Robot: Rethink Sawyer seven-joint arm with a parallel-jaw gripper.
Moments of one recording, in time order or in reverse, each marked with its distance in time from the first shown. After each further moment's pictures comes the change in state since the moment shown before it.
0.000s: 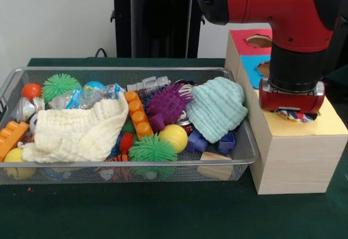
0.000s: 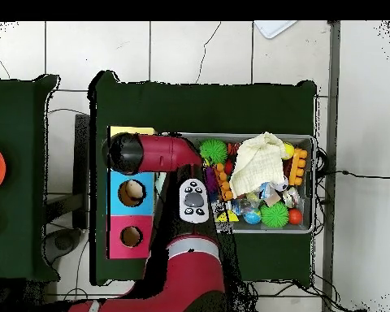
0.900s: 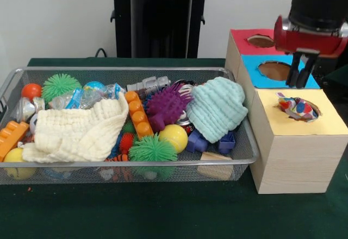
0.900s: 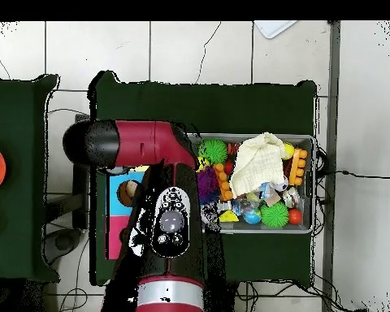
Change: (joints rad) arm 0.079 -0.151 -0.104 -0.074 -0.027 0.332 0.000
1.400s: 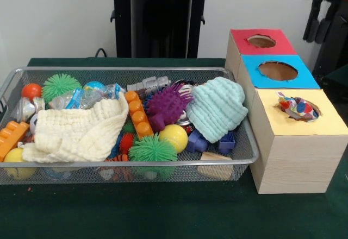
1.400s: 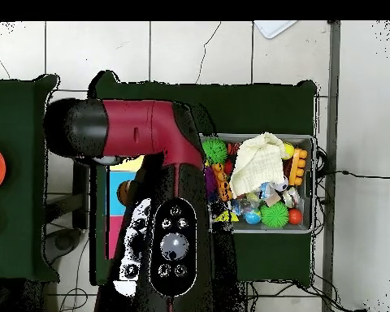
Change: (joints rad) arm -0.009 -0.103 -0.014 -0.083 -0.001 0.132 0.000
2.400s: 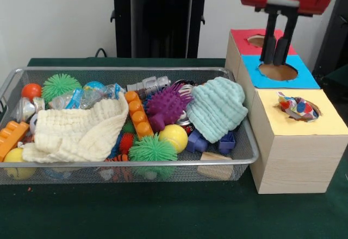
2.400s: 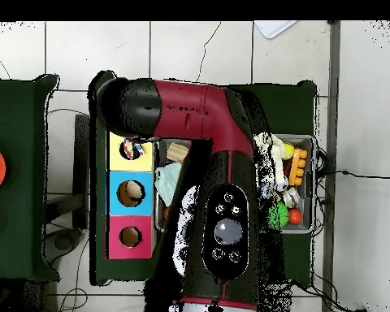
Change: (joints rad) arm -0.105 0.050 0.003 -0.072 -0.014 -0.108 0.000
